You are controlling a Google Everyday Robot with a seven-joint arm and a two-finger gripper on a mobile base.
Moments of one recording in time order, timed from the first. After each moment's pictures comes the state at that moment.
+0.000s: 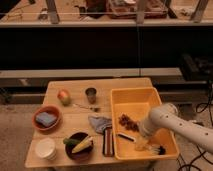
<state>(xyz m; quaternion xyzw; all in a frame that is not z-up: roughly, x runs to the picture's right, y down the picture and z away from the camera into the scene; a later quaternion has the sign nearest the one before) 0.186 0.264 0.813 -0.33 -0.10 0.14 0.93</state>
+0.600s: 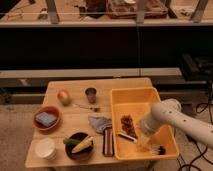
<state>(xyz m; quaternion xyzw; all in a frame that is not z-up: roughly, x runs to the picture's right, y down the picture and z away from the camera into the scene) 0.187 0.231 0.773 -0.34 -0.10 0.14 0.93</state>
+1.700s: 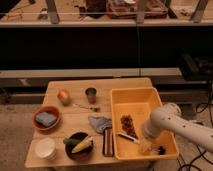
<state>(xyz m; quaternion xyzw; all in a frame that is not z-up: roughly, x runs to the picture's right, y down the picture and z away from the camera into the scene) 0.203 0.269 0.788 -0.34 -0.05 0.18 0.92</state>
